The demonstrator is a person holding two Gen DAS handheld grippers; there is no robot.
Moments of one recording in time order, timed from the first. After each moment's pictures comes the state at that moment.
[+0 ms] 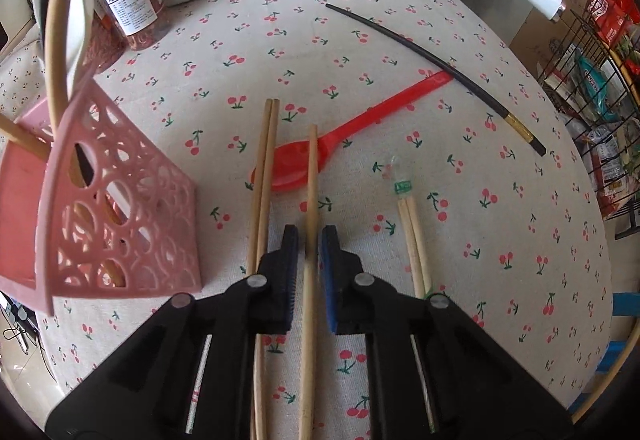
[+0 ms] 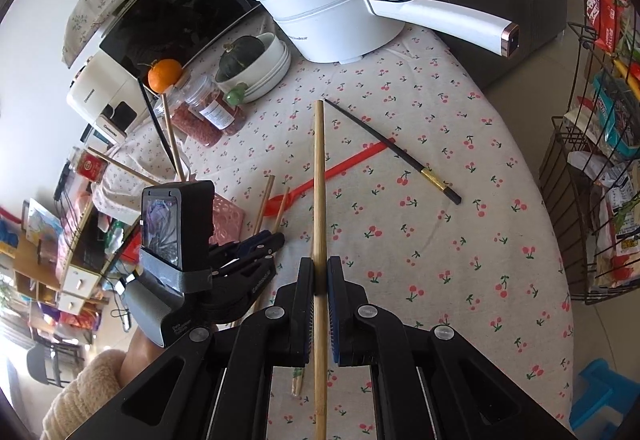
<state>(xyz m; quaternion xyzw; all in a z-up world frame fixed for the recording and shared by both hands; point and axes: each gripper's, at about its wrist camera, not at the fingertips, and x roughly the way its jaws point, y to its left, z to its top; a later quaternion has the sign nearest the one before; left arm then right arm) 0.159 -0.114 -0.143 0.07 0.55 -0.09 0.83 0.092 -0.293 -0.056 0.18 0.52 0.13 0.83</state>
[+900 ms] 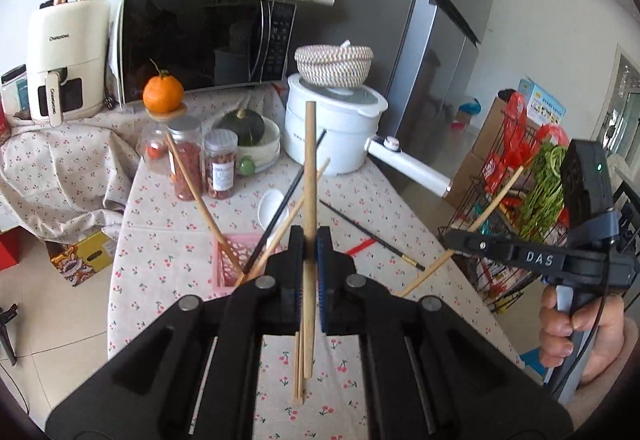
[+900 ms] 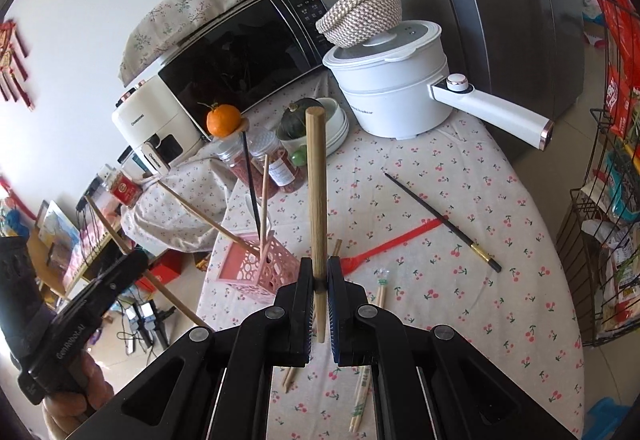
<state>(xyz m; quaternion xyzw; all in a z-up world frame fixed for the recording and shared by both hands) 0.050 0.004 0.050 -0.07 0.29 -0.15 0.94 0.079 -0.242 0.016 0.17 0.40 0.15 0.89</state>
